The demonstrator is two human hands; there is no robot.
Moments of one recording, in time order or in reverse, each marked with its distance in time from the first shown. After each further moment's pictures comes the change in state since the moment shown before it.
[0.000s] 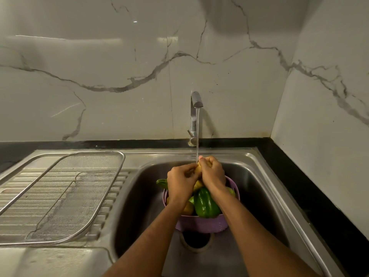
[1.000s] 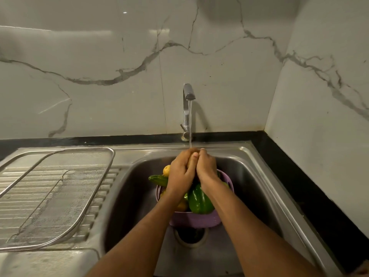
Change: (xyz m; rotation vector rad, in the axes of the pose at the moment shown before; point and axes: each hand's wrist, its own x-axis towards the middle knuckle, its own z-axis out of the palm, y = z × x) left_hand 0.015 -0.005 0.021 -0.127 -0.102 0.206; right_hand -0.006 -0.021 0.005 0.258 0.024 0.303
